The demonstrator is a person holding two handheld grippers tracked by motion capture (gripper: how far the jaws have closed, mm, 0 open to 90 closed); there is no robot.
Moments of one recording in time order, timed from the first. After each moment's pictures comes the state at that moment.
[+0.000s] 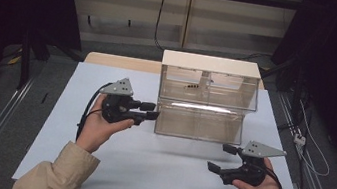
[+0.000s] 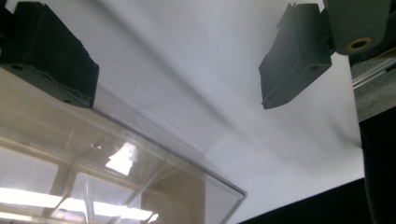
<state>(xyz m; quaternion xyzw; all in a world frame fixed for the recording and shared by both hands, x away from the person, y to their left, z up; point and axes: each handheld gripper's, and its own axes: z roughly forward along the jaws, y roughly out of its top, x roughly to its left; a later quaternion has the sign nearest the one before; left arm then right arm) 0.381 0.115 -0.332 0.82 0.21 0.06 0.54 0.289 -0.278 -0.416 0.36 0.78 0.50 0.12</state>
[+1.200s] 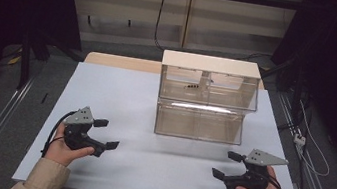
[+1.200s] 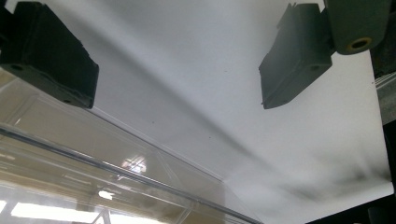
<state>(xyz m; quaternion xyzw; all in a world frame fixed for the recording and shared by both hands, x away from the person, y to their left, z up) 0.357 0.208 -0.412 0.83 0.26 0.07 0.49 0.279 -0.295 -0.437 0.37 0.78 0.49 0.13</state>
